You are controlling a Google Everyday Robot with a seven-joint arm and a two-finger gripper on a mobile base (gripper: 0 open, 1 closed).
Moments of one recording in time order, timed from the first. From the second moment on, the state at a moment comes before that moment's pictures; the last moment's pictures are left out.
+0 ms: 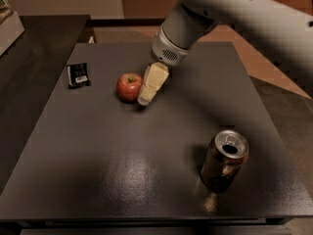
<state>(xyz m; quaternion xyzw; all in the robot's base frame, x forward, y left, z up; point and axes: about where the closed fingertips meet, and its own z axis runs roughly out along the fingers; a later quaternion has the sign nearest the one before) 0.595 0.015 0.879 -0.63 0.72 0.12 0.24</state>
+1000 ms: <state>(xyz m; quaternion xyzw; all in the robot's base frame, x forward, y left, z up) 0.581 0.062 0.852 -0.66 0.70 0.16 0.22</state>
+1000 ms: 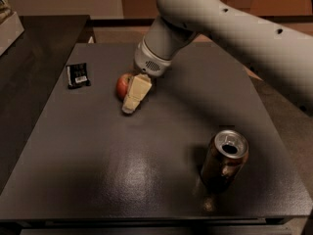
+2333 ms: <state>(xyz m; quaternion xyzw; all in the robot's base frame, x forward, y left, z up) 0.567 0.070 0.925 -0.68 0.66 0.15 0.27</state>
